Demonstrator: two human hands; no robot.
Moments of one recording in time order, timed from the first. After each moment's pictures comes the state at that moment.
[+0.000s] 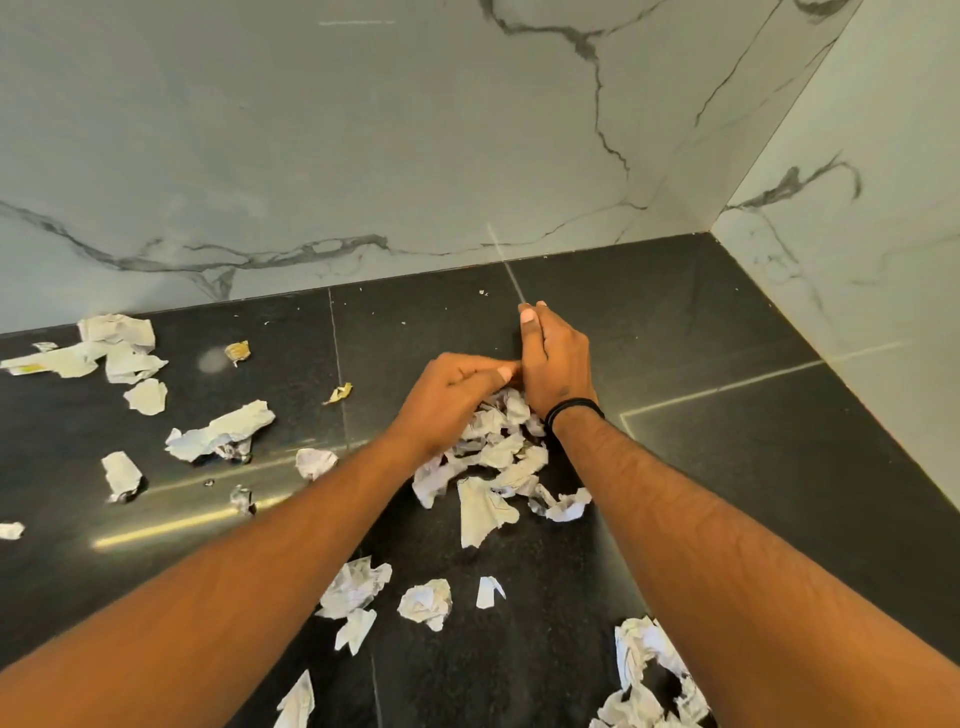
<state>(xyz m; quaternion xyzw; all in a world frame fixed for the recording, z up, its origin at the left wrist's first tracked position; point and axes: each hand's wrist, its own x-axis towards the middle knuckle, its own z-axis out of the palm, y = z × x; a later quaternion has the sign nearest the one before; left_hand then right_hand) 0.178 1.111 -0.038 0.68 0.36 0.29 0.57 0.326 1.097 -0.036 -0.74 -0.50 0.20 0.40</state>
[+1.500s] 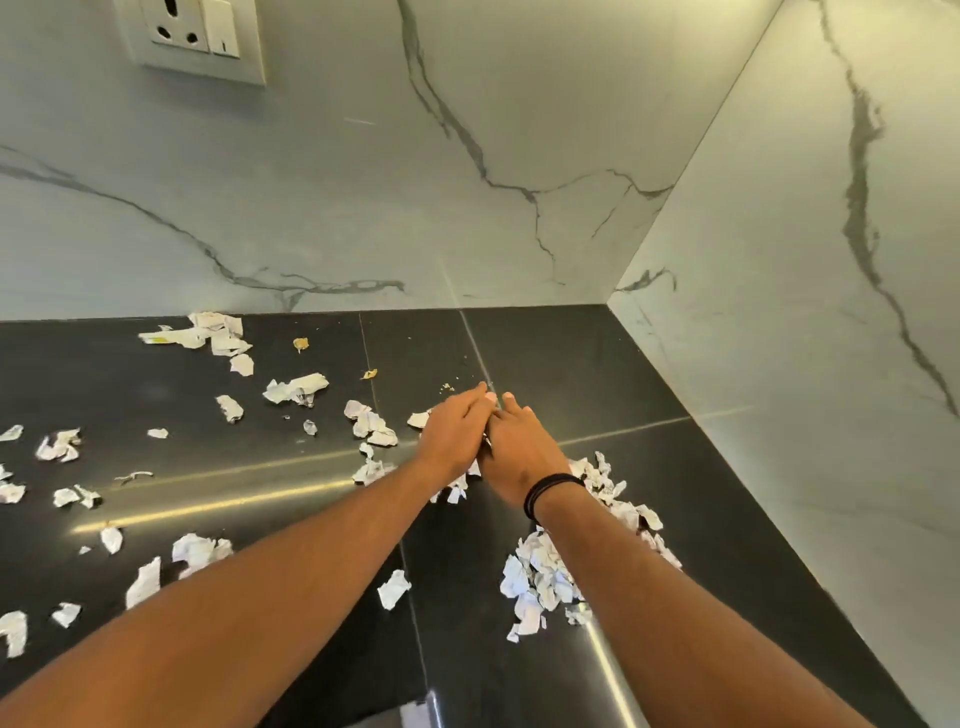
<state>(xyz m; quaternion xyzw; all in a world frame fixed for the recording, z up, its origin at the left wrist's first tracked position) 0.140 0.953 0.055 0.66 0.45 0.30 0.52 0.239 0.898 0.084 -0.72 -0.69 0.10 0.01</state>
